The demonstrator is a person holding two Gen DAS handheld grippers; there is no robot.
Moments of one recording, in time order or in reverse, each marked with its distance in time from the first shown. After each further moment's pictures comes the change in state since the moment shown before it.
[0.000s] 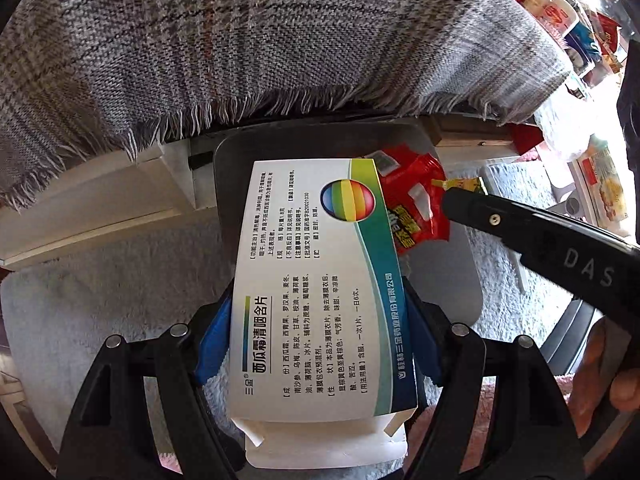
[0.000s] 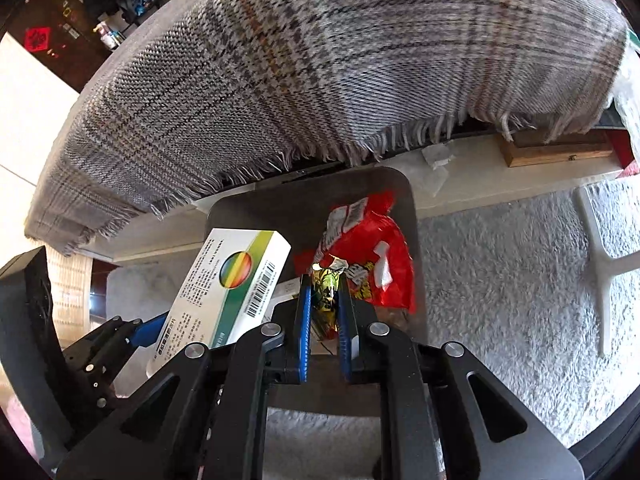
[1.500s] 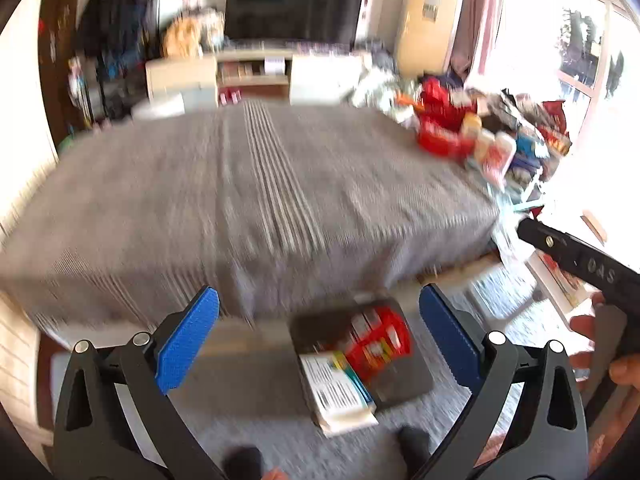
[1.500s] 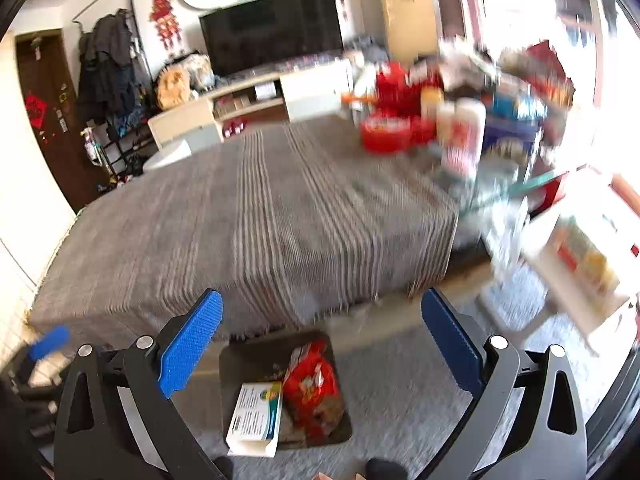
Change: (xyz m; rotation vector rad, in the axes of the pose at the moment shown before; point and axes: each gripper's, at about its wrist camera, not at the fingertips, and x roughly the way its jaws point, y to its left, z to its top) left arm -0.231 -0.011 0.004 0.067 -0.550 0.105; right arm -0.216 0.019 -0.001 0.045 -0.576 -0.207
